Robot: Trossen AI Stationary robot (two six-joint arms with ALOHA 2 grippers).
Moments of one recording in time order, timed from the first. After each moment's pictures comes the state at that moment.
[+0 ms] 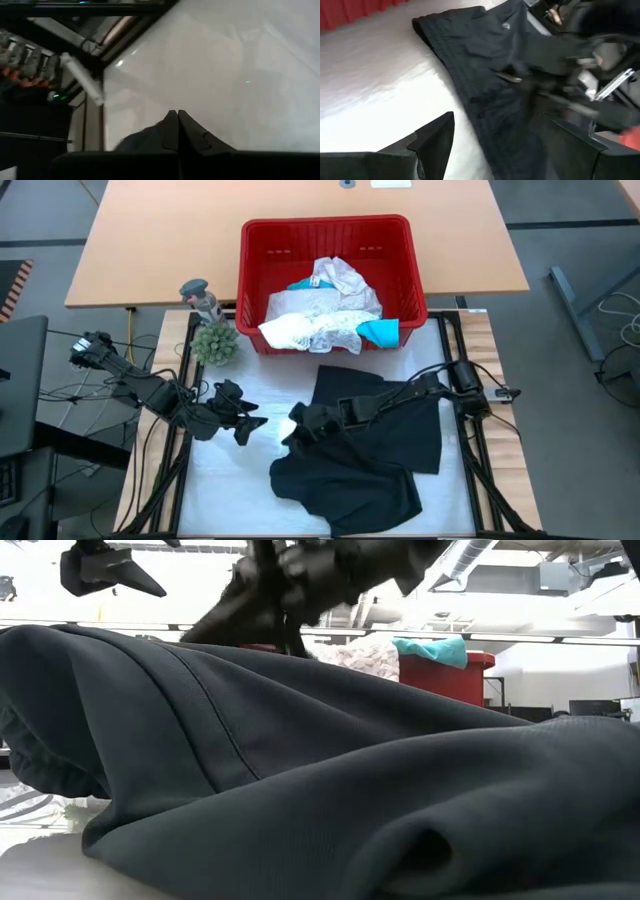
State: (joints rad) left arm -0.53 1.00 0.86 -0.60 -0.62 -1.12; right arm 0.21 2.03 1.42 0.13 -0.05 0.81
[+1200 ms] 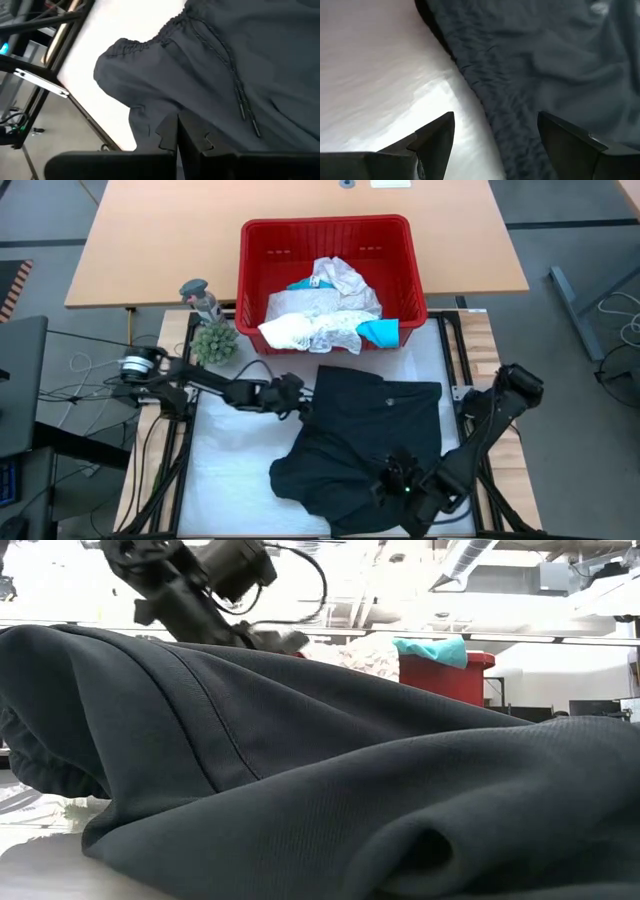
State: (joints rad) left arm -0.04 1.68 0.81 0.09 -0.32 -0.83; right arm 0.85 1.71 1.42 -0.85 0.73 1.83
